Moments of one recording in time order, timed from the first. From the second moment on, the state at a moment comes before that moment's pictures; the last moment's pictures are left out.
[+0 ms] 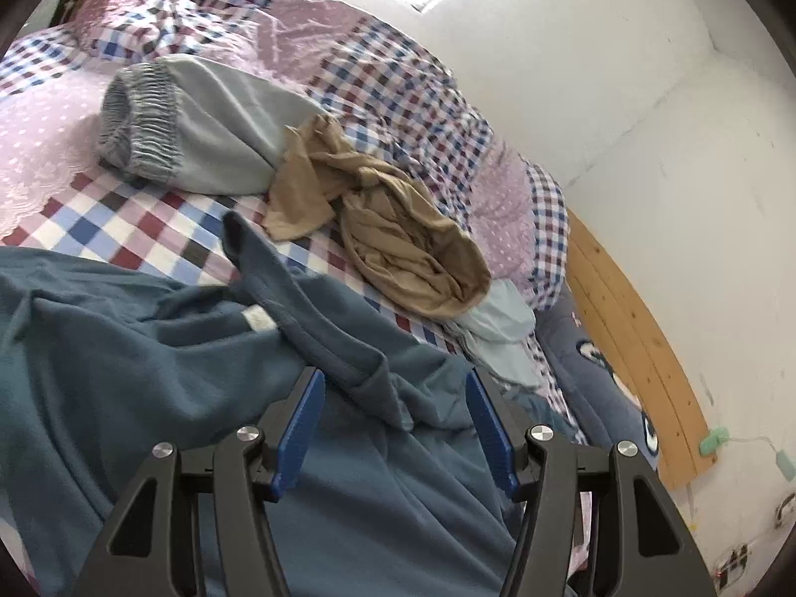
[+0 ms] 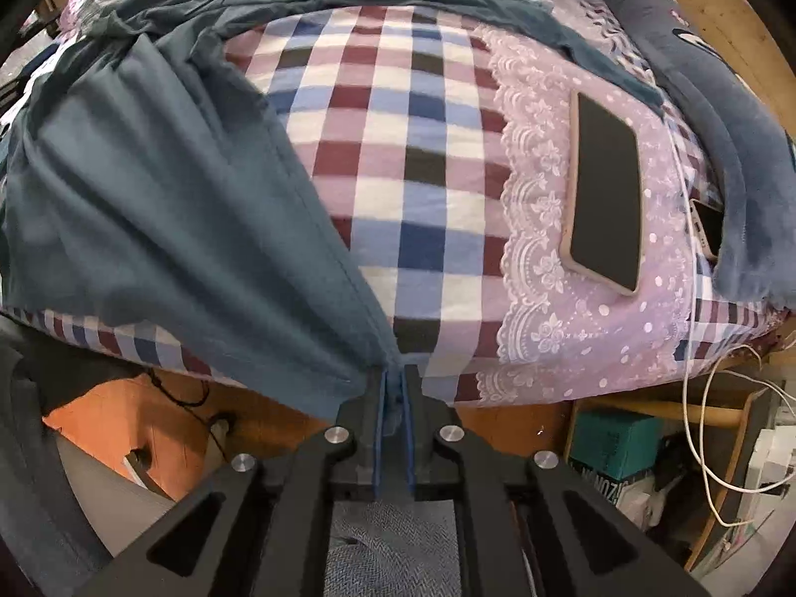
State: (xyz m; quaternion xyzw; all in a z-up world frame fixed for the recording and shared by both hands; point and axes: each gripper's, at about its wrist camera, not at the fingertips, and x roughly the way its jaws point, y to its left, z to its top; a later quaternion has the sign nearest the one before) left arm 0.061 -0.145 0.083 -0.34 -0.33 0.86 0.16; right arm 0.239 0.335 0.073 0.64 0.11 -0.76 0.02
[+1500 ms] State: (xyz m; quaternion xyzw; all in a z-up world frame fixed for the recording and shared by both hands) left arm 0.023 -0.194 0.055 -0.36 -0.32 0.88 0.07; right arm 0.003 0.003 0.045 0.37 0.32 -0.82 0.30
